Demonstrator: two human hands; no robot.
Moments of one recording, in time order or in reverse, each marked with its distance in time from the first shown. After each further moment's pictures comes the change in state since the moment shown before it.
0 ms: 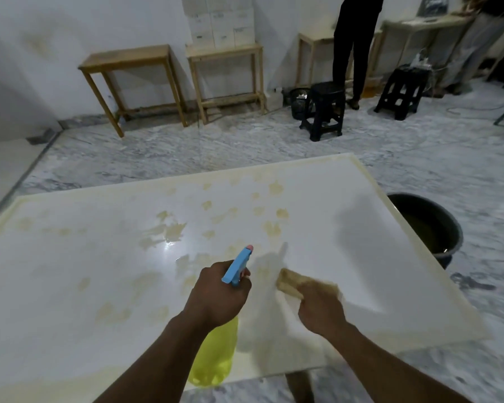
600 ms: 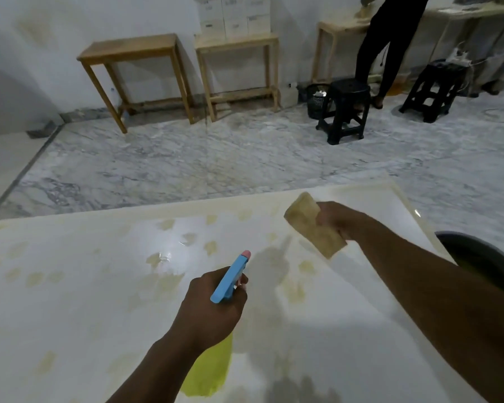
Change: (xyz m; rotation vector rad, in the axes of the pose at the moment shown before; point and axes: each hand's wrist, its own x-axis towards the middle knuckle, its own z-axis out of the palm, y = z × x) left_hand 0.174 -0.009 -0.047 -0.044 0.051 0.029; right_hand 0.319 -0.079 -0.178 0.684 -0.298 0.083
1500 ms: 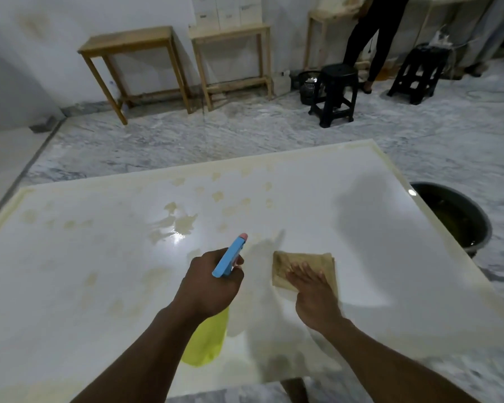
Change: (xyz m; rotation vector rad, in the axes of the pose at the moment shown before) left_hand -0.148 -0.023 0.003 0.089 -0.028 -0.034; right_hand -0.184 0.243 0.206 -0.770 0.254 -0.394
